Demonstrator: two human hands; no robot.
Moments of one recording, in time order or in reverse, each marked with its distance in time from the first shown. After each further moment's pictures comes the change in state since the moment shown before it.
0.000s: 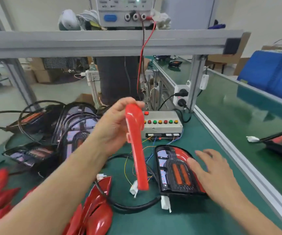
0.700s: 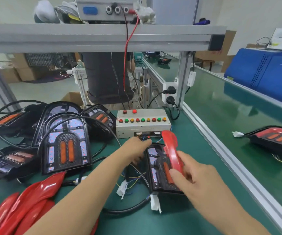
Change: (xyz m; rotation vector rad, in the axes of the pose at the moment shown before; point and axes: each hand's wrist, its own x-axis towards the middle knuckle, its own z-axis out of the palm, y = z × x) left_hand 0.017 -0.089 0.030 1.127 0.151 -0.649; right_hand -0.035 -0.016 -0.016 0.175 -0.059 -0.339
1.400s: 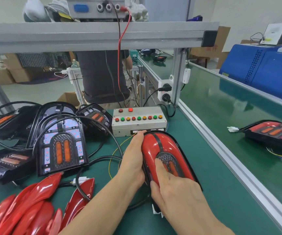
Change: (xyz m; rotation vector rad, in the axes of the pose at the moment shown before) left_hand -0.044 0.001 0.038 -1.257 -0.028 0.010; right_hand -0.006 -0.015 0.042 -0.797 0.146 -0.175
